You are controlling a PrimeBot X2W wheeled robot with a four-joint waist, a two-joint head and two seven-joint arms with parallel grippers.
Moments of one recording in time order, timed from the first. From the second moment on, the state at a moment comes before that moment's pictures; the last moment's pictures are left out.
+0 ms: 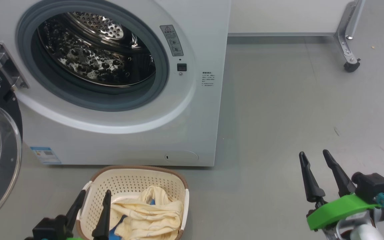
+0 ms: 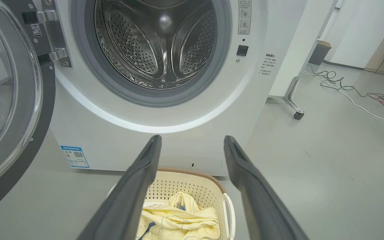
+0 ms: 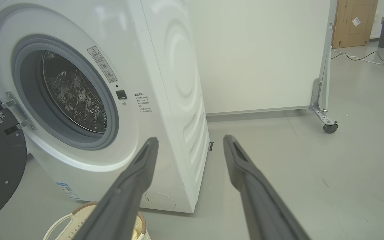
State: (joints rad) left arm 0.02 0.29 -0.33 0.15 -0.45 0.02 -0.22; right arm 0.02 -0.12 0.12 0.16 0.33 0.13 -0.24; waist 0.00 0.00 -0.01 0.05
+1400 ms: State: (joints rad) left arm -0.54 0.37 -0.71 0.59 -0.45 -0.13 -0.11; right arm -0.21 -0.12 0.11 0.11 0.25 0.13 -0.22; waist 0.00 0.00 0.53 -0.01
